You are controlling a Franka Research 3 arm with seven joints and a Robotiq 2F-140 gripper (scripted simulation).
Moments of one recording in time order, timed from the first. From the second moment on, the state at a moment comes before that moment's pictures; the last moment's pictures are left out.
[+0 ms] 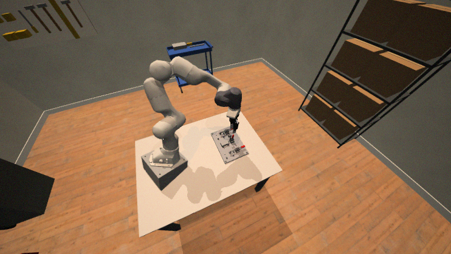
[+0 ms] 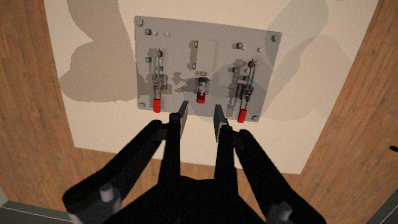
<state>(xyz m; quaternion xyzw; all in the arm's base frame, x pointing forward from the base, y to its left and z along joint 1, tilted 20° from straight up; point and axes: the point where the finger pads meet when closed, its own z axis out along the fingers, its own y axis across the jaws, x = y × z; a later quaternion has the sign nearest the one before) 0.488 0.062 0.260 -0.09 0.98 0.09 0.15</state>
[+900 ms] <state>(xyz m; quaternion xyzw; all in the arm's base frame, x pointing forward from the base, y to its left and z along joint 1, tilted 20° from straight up) 0.502 0.075 0.203 -0.09 0.98 0.09 0.15</state>
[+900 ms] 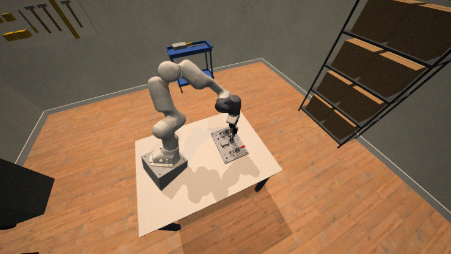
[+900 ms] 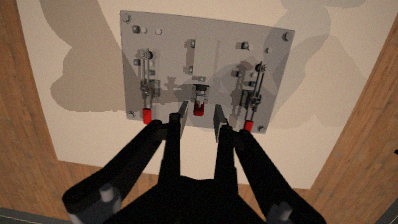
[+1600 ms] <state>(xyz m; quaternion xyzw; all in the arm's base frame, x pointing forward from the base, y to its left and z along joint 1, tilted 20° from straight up) 0.509 0.074 0.198 -0.09 0.98 0.09 0.15</state>
